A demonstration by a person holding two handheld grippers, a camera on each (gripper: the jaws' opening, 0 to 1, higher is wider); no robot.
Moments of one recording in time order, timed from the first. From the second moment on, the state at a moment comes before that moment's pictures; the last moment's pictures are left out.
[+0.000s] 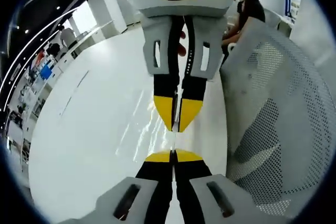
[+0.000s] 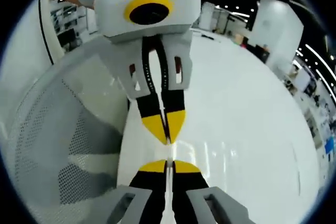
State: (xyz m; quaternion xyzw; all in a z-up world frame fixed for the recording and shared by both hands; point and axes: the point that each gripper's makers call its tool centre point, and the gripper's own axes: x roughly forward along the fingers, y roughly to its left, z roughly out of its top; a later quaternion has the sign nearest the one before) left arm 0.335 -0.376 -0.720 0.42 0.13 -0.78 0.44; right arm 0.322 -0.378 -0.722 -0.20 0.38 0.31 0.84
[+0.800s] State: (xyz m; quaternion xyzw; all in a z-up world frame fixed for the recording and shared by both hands) left arm 0.327 -0.383 -0.719 0.42 0.12 -0.79 0.44; right arm 0.316 -0.385 -0.720 -0.21 0.38 0.31 0.84
